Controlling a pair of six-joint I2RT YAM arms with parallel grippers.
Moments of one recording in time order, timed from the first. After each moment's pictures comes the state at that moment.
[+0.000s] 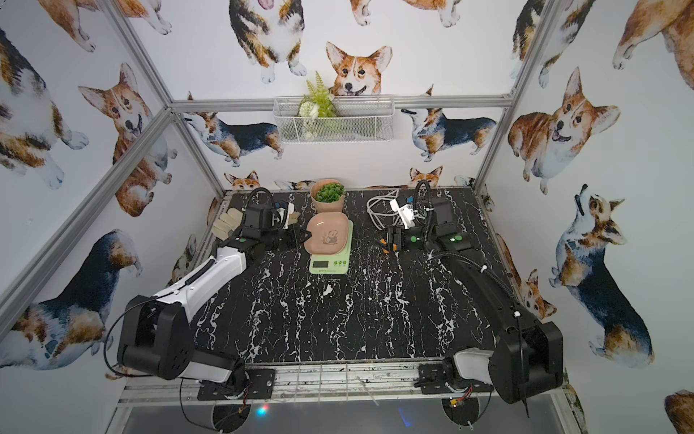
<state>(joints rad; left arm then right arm) -0.30 1.51 1.08 -0.28 0.45 -0.50 0.29 1.27 1.10 -0.46 -0.78 0.28</state>
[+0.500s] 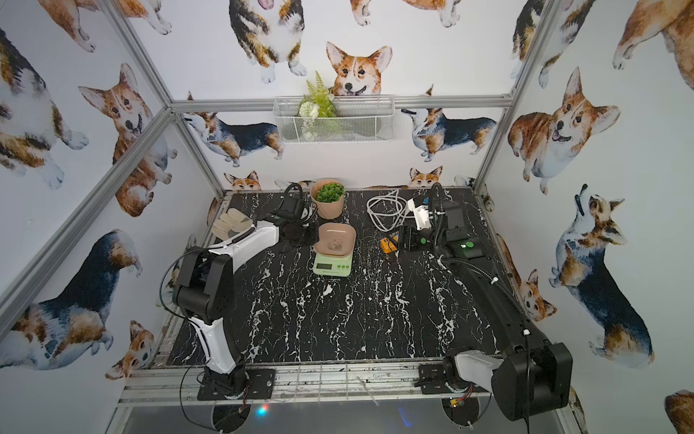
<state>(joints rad) -0.38 1.91 1.42 -0.54 0.21 -0.44 0.22 1.17 1.05 -0.51 -0.54 0.27</state>
